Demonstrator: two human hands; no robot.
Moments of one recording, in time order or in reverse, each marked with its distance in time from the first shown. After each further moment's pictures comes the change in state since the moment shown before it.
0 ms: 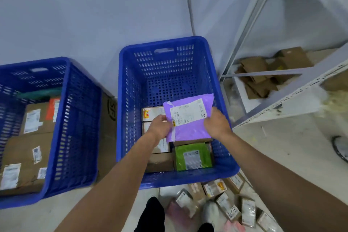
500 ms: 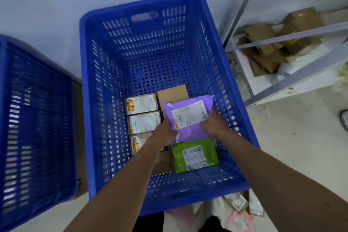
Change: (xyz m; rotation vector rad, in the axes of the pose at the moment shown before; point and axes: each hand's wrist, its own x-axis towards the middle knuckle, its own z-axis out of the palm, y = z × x) left_hand 0.170 -0.121 0.051 0.516 -0.250 0.036; right_hand 0.090 0.076 0.105 -0.059 -0.147 0.223
